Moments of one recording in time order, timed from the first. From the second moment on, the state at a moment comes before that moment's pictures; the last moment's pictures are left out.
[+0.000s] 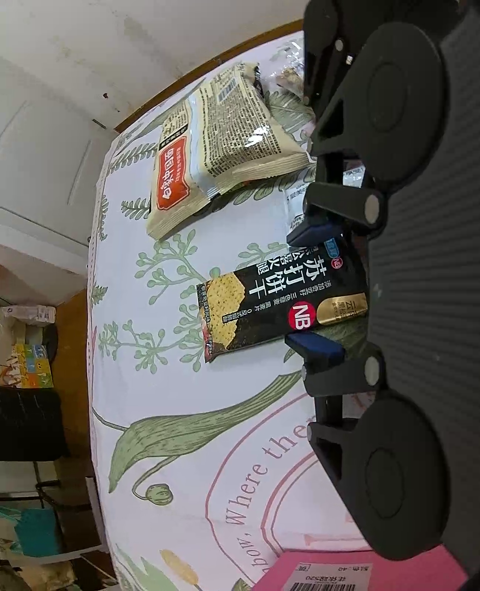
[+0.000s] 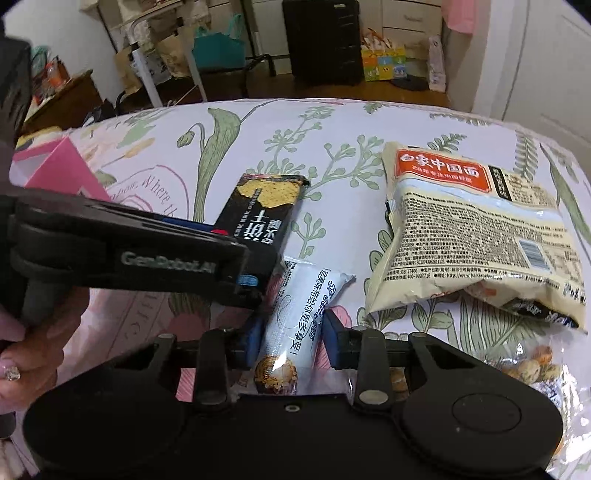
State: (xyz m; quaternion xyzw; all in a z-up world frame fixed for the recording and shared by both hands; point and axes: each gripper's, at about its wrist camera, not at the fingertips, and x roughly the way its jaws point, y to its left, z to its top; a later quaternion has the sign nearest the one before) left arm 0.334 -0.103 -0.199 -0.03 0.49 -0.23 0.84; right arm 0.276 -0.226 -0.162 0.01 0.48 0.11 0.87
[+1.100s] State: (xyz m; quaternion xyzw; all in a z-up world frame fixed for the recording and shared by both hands) left arm 0.267 -0.050 -0.155 -0.04 0.47 -0.20 0.86; right arm 0.233 -0.223 -0.112 0.05 0.45 0.09 0.89
